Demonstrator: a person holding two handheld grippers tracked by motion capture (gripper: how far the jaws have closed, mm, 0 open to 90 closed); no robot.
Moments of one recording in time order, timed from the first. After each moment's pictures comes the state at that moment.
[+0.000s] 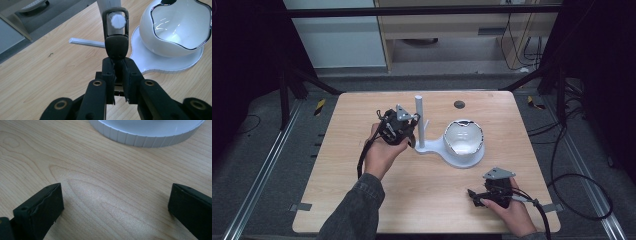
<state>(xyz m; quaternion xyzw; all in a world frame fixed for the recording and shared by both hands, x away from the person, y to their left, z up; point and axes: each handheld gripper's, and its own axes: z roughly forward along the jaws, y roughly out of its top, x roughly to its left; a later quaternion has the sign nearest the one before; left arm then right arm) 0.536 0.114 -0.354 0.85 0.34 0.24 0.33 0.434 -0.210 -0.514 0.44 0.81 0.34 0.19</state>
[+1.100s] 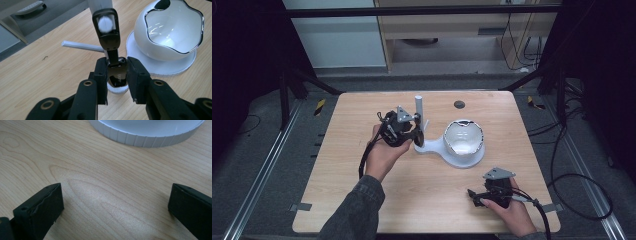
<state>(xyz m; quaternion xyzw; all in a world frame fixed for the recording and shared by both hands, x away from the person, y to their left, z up) 0.533 0.112 -0.357 0.84 0.33 0.24 0.35 0.434 -0.210 -0.514 0.43 0.81 0.34 0.19</state>
